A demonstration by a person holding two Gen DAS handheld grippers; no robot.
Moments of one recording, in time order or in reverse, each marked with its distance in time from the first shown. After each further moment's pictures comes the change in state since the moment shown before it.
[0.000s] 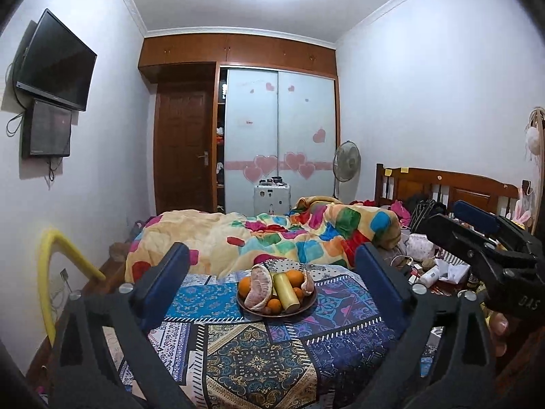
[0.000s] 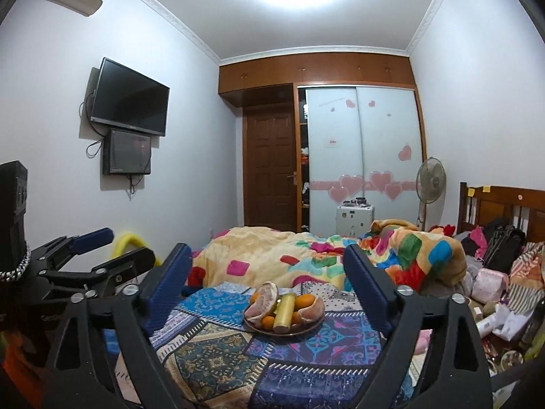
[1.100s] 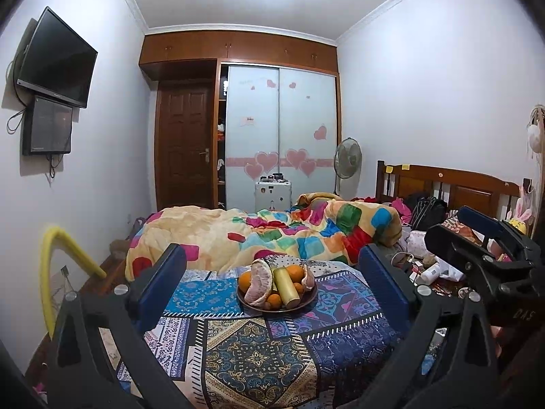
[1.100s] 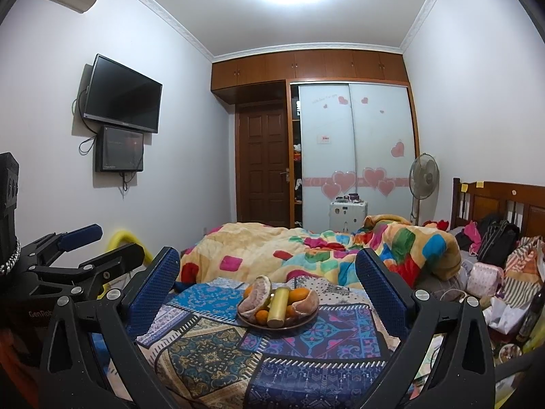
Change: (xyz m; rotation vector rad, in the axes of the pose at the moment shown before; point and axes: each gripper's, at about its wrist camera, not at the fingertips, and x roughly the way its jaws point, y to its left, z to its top) left arm -0.002 -0.005 -0.008 0.000 0.013 0.000; right arm -0.008 0.002 -0.010 0.001 0.010 -0.022
